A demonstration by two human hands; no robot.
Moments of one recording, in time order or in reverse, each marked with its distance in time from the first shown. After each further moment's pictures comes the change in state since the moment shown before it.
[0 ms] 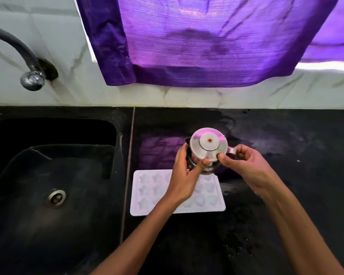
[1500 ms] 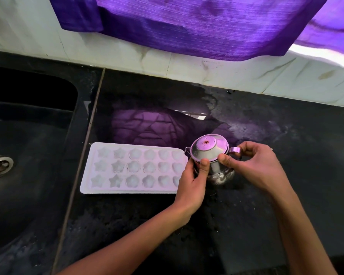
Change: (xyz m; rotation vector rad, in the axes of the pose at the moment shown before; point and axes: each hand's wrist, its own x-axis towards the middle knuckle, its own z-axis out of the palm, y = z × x) left_hand -0.041 -0.012 0.106 -0.254 -0.022 -0.340; right_hand -0.010 0.017 -0.074 -0.617 0.128 -0.085
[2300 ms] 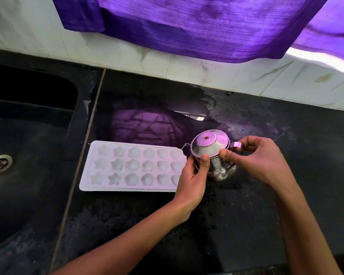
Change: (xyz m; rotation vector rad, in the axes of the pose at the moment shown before) left_hand -0.001 0.008 0.002 -0.037 -0.017 0.001; right_hand 0.000 -0.014 -0.010 -0.054 -0.001 -0.022
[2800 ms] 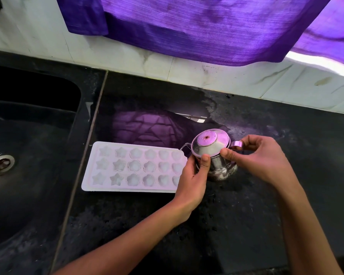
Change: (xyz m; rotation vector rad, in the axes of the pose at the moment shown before) left_hand 0.002 0.000 0.000 -0.040 -0.004 0.061; right_hand -0.001 -0.007 -0.005 -0.009 -0.025 -0.019
